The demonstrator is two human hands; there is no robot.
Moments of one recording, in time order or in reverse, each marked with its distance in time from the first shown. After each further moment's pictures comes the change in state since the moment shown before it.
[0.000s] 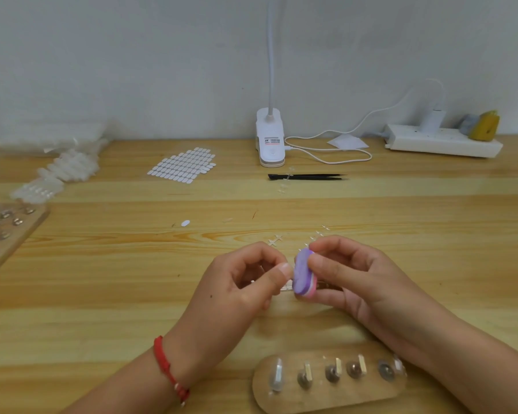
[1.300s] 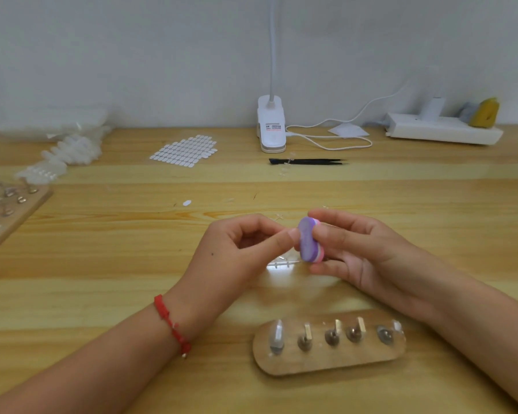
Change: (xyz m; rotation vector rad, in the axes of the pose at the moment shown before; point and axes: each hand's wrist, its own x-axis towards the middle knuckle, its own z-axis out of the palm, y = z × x) left_hand 0.001 0.006 0.005 -0.062 0.052 -0.023; right_hand 0.005 -0.005 -0.008 0.015 -0.104 0.064
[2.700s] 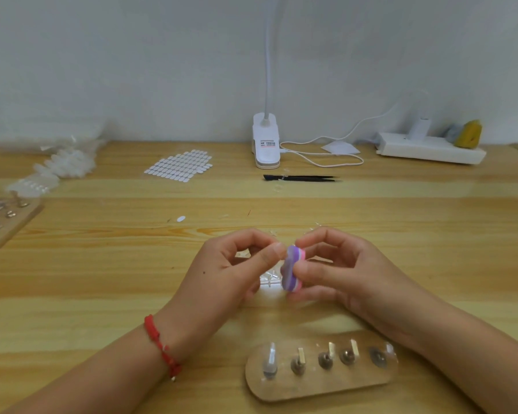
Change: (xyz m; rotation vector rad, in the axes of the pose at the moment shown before) left_hand 0.003 -0.004 -0.004 0.008 0.014 -0.028; right_hand -0.003 0.005 0.007 -0.137 0.034 -0.081
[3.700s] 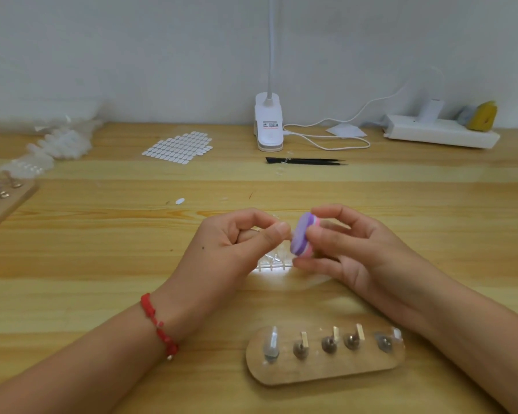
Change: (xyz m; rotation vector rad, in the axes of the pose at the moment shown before) left_hand 0.001 0.002 -0.002 -0.027 -0.032 -0.028; right_hand 0.003 -0.002 -0.002 0.110 0.012 0.000
